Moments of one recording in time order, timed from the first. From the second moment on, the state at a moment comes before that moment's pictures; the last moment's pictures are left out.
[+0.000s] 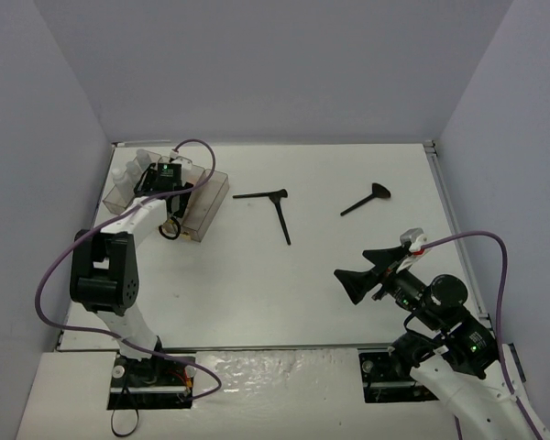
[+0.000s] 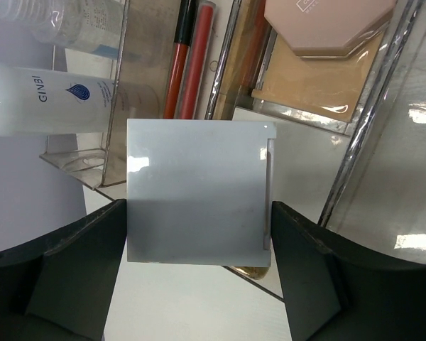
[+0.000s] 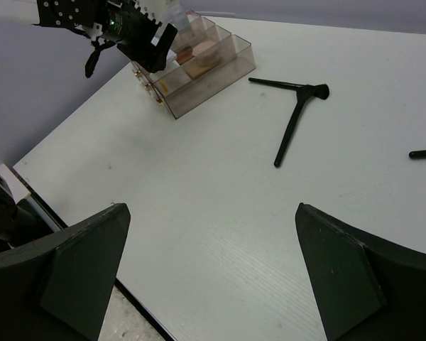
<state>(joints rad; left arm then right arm) -0.12 1.74 1.19 -0.24 -0.40 0.30 0.58 0.27 0.58 -0.39 -0.14 0.30</state>
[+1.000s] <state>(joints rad) -0.12 1.29 1.17 -0.40 -0.18 0.04 0.58 0.61 0.63 -0.40 0.21 0.51</state>
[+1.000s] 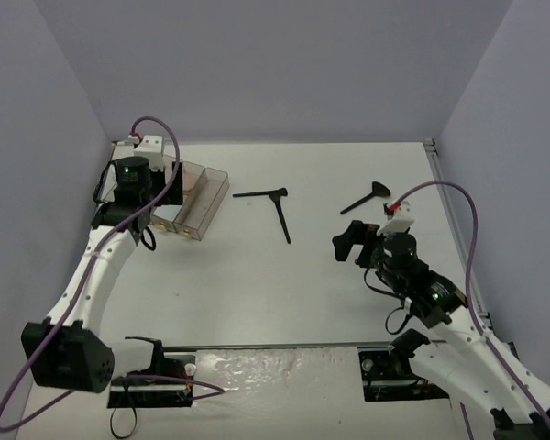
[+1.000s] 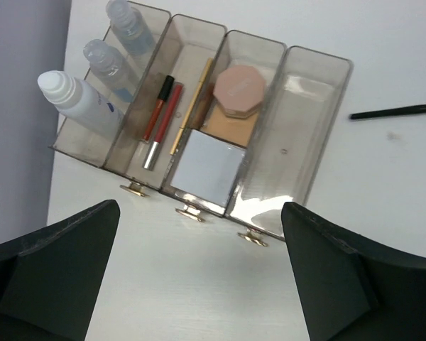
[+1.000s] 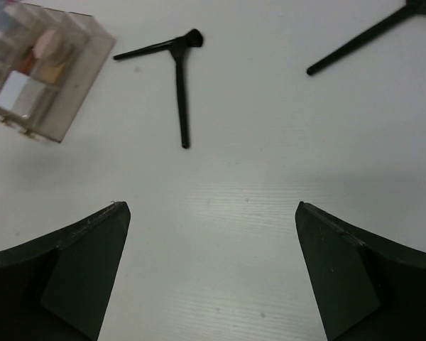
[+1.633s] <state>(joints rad) -0.15 0.86 0.83 -0.49 0.01 -0.12 0.30 1.70 1.15 -0.30 0.56 0.66</state>
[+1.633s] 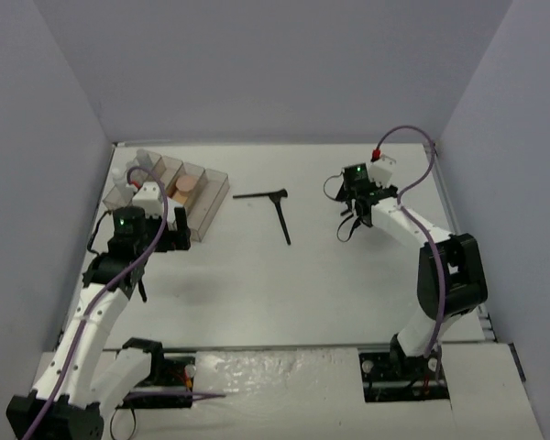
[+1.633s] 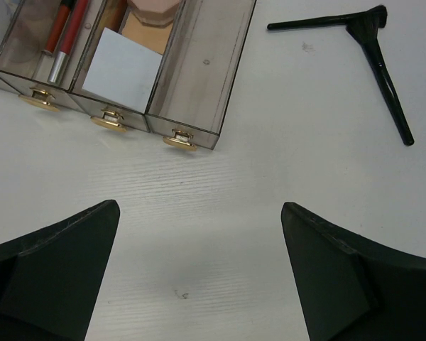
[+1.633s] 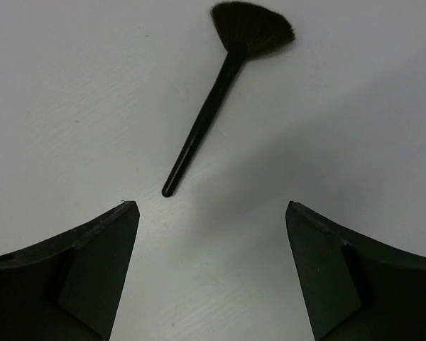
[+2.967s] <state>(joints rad) -0.48 1.00 0.87 -0.14 0.29 -0.48 0.59 1.22 0.70 0.36 -0.14 0.48</state>
